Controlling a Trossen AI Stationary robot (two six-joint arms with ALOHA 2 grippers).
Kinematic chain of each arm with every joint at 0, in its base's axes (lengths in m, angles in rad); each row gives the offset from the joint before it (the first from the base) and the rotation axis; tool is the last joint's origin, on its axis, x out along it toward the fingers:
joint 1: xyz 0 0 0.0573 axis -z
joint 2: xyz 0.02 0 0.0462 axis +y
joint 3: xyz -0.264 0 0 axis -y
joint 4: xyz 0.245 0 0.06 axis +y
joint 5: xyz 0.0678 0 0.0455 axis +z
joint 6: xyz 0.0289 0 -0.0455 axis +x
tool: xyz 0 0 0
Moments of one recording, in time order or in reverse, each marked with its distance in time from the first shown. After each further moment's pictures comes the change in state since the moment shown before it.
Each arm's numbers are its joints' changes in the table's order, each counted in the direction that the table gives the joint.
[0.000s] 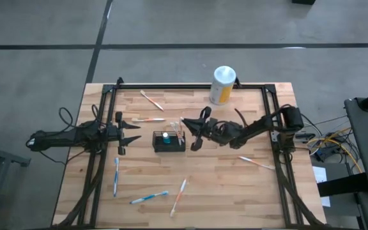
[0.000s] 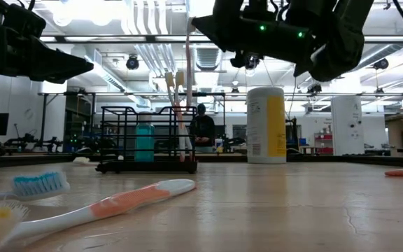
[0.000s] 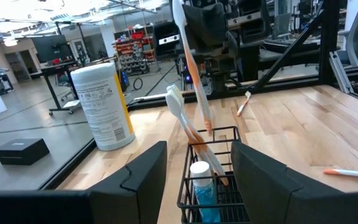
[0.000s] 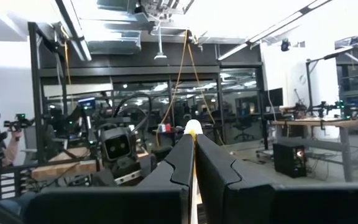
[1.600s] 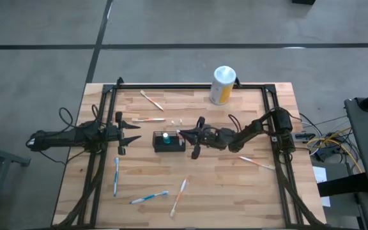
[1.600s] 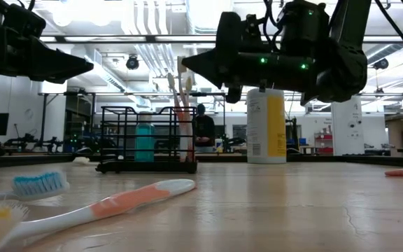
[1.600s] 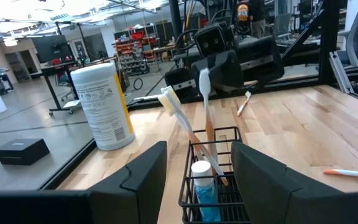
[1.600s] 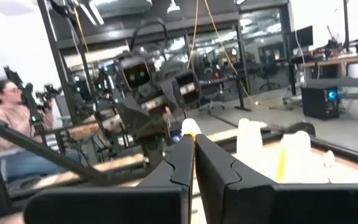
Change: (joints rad) left arm 0.000 0.000 0.000 0.000 0.000 0.000; right arm -0.020 0.135 -0.032 0.048 0.055 0.200
